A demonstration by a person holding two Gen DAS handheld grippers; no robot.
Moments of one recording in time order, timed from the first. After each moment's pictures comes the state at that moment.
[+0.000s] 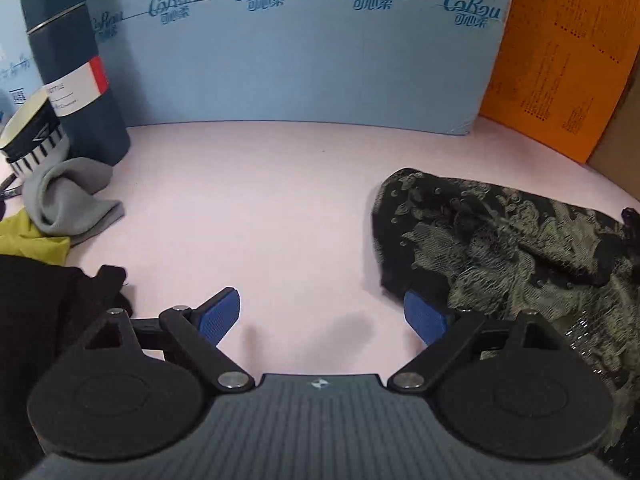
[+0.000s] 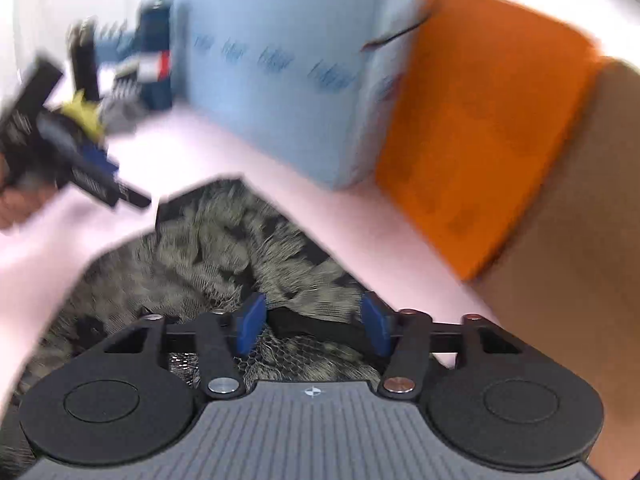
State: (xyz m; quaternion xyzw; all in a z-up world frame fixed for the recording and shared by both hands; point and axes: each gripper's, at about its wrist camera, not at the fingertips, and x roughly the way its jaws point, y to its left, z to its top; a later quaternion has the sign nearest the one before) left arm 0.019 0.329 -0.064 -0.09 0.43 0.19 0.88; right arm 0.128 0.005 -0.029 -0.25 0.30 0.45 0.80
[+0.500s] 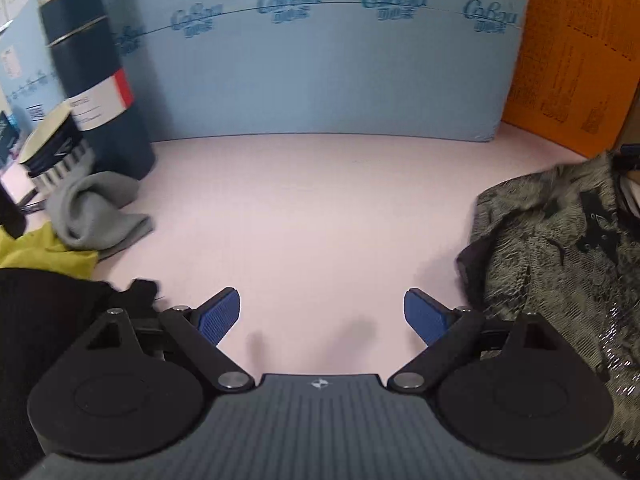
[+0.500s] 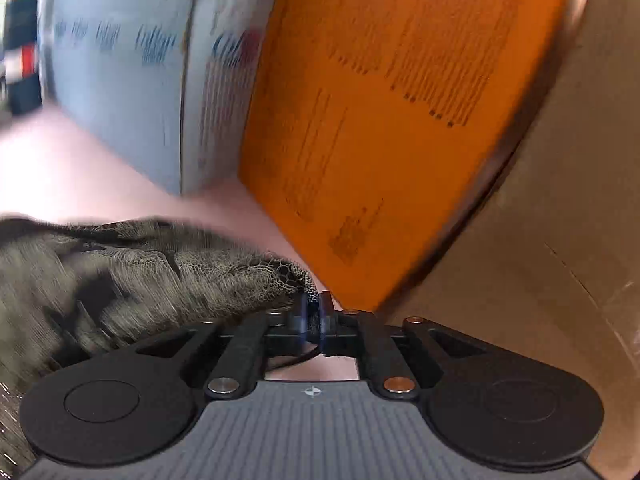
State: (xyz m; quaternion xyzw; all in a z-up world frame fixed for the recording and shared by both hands) left arm 0.020 0.338 -0.065 -0.07 0.41 0.20 0.89; right arm 0.237 0.007 -0.054 -0.27 0.28 0.32 0.86
